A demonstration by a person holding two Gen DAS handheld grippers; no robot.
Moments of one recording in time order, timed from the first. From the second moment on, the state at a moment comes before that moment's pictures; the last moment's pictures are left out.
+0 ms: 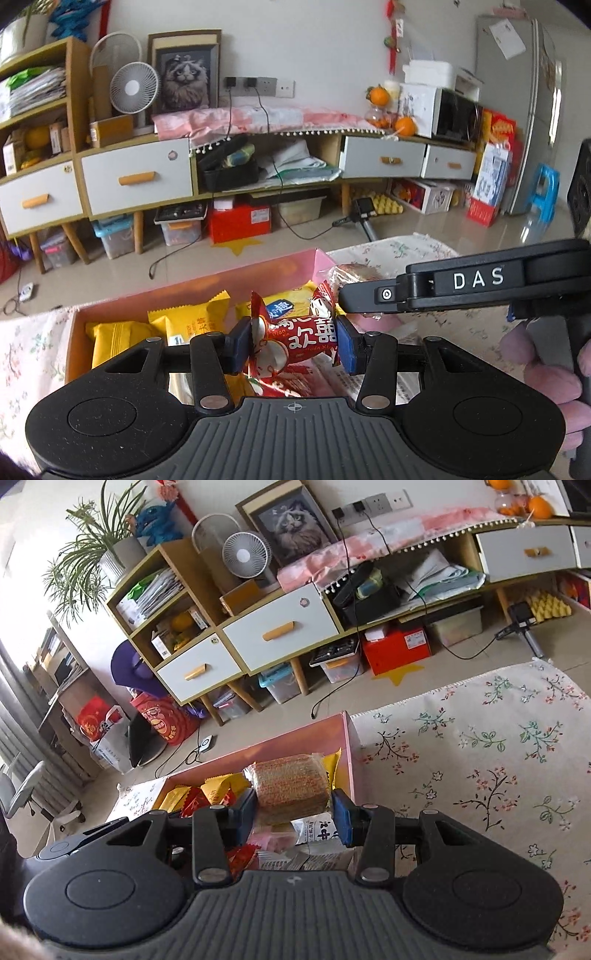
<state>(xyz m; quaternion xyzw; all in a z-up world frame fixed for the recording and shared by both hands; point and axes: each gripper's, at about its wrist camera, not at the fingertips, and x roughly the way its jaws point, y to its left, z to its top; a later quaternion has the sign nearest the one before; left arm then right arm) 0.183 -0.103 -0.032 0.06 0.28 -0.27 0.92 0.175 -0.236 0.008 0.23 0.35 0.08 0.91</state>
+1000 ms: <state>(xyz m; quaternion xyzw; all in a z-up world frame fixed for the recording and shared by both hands) 0.136 -0.097 -0.013 0.07 0.29 -0.24 0.93 0.150 -0.244 0.028 0.19 0.35 0.06 0.92</state>
